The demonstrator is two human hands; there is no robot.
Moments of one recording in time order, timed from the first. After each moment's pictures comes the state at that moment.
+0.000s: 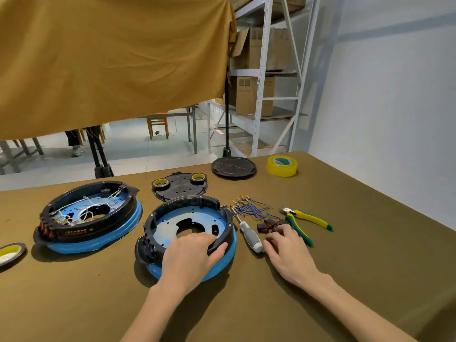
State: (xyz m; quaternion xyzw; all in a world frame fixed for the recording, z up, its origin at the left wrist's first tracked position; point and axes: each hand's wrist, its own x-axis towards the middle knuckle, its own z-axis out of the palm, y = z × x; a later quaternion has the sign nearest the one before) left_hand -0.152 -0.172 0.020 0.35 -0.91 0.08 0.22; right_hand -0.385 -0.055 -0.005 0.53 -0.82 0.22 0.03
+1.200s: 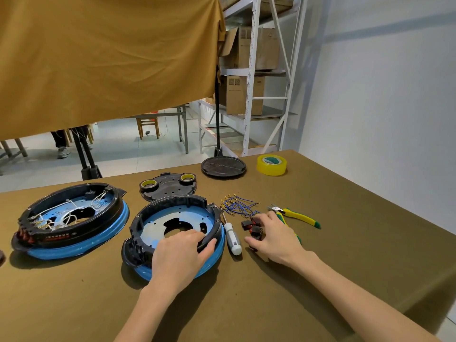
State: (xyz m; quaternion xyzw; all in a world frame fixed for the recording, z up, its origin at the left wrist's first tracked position) left_hand -0.165 -0.174 0.016 0.37 -0.89 0.08 0.25; right_hand -0.404 -0.076 0.014 0.55 -0.80 0.23 0.00
